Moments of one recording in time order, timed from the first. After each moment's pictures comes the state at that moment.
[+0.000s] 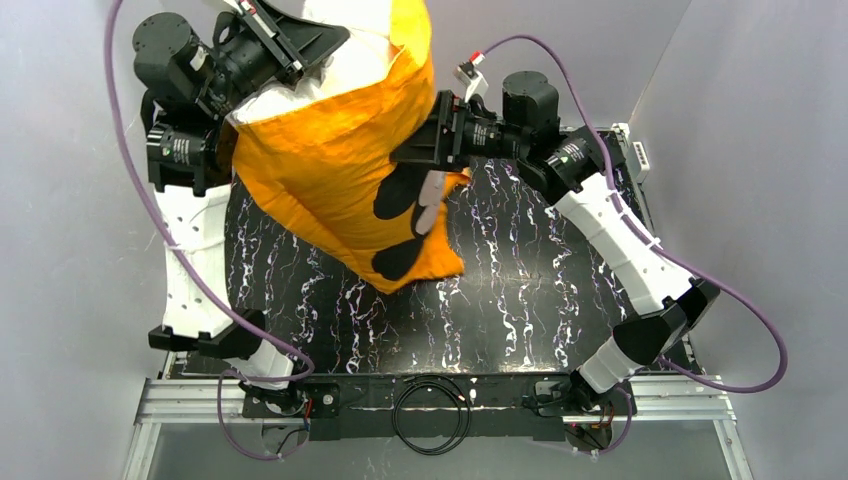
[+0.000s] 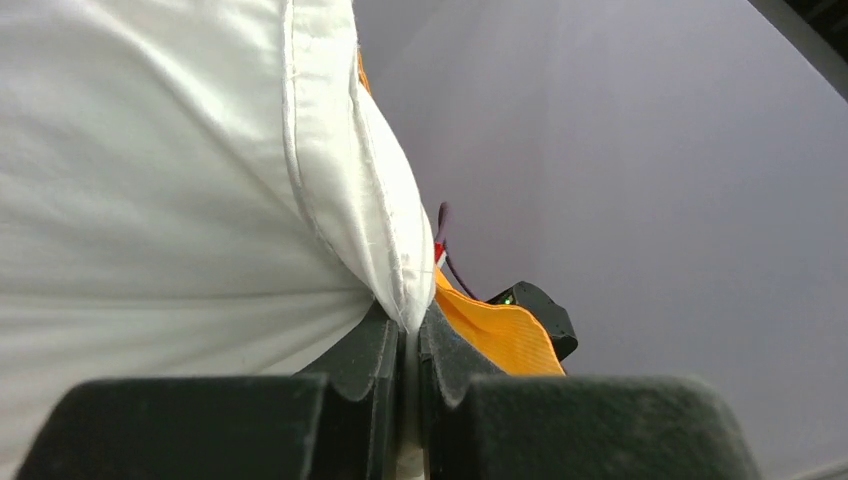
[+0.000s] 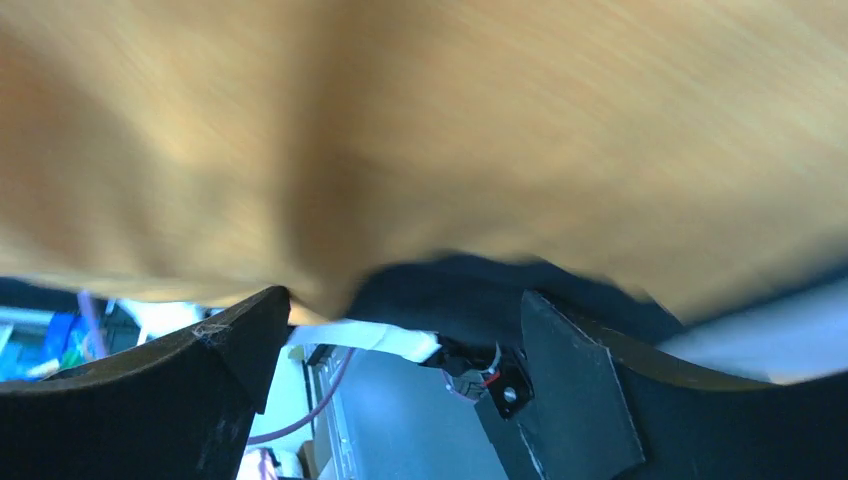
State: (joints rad) left arm -0.16 1.60 2.40 -0.53 0.64 -0.95; right arm 0.68 1.59 1.91 -0.45 -0.65 0.83
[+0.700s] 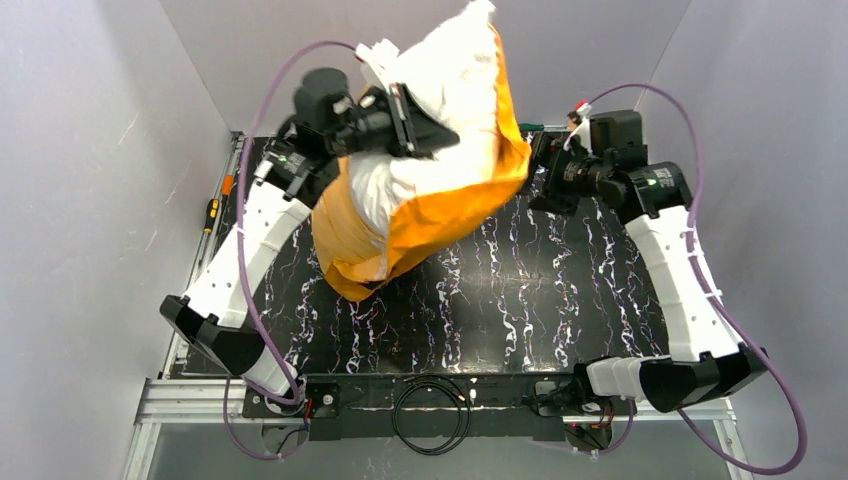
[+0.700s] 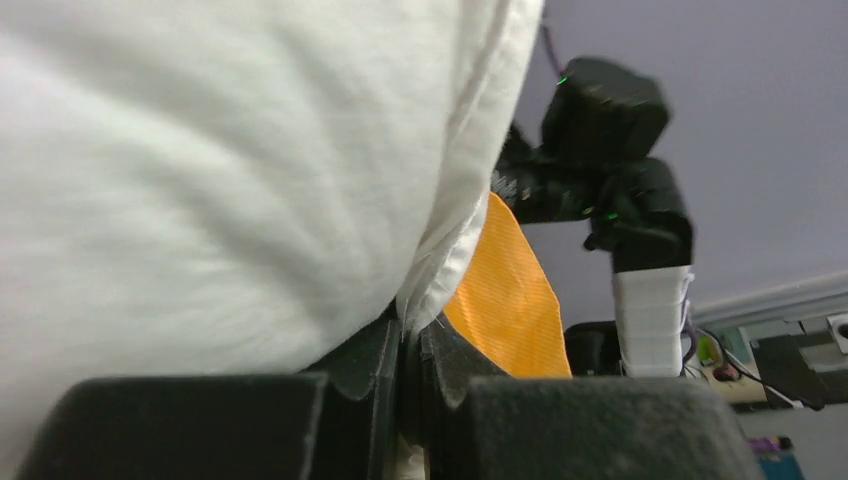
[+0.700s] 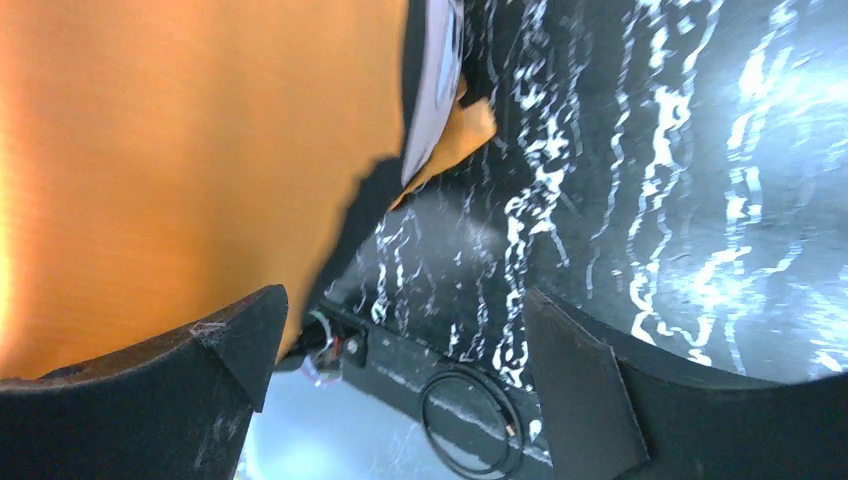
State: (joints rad) left arm -0.51 1.54 1.94 -0.46 0.62 -0.79; right arm 0.30 1.29 1.57 -0.98 -0.46 0.62
